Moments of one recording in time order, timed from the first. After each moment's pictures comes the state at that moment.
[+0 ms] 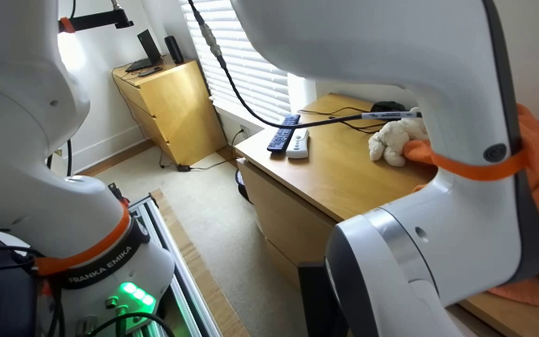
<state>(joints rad) -0.59 0.63 -0.32 -2.30 1.15 2.03 -1.35</state>
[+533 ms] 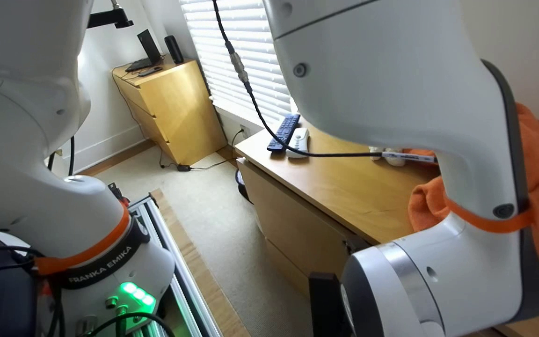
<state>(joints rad) -0.61 0.80 -0.30 -2.18 1.23 1.94 -1.35</state>
